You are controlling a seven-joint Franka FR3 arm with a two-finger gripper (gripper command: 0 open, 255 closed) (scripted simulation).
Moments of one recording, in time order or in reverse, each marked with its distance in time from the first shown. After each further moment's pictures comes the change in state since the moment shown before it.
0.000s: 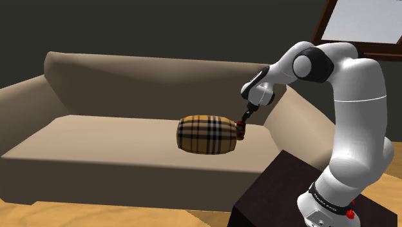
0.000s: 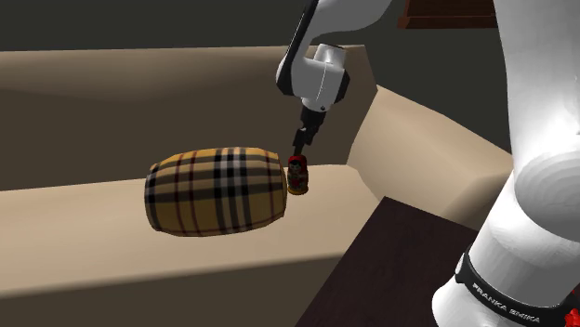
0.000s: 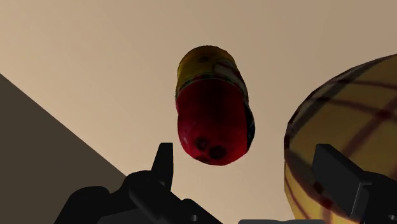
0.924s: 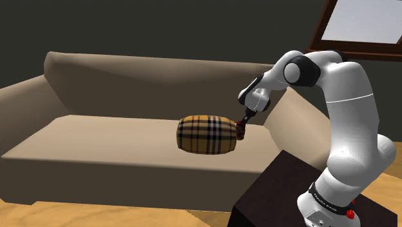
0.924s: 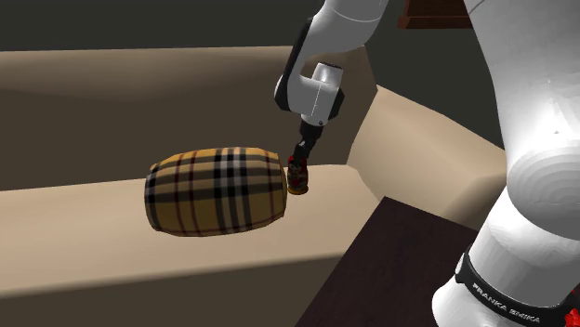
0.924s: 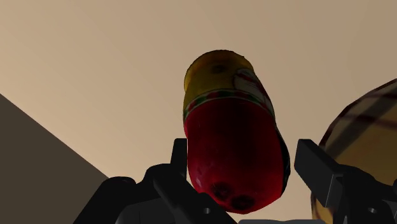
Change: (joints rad) arm -0.067 0.135 0.073 0.080 0.084 0.058 -0.089
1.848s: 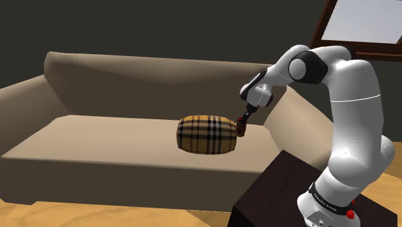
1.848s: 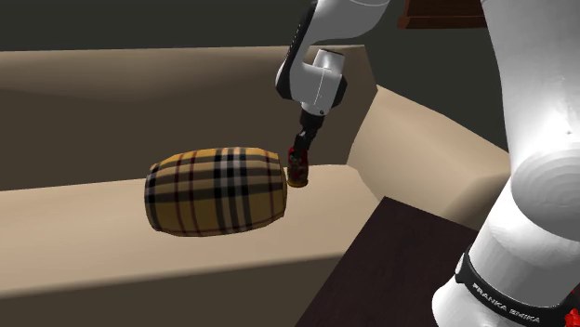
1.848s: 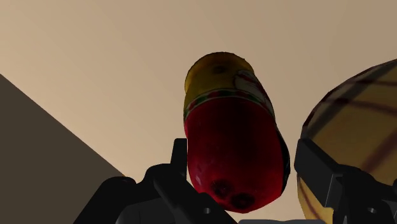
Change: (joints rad) arm 0.036 -0.078 -0.049 -0.030 -0.056 -0.052 0.053
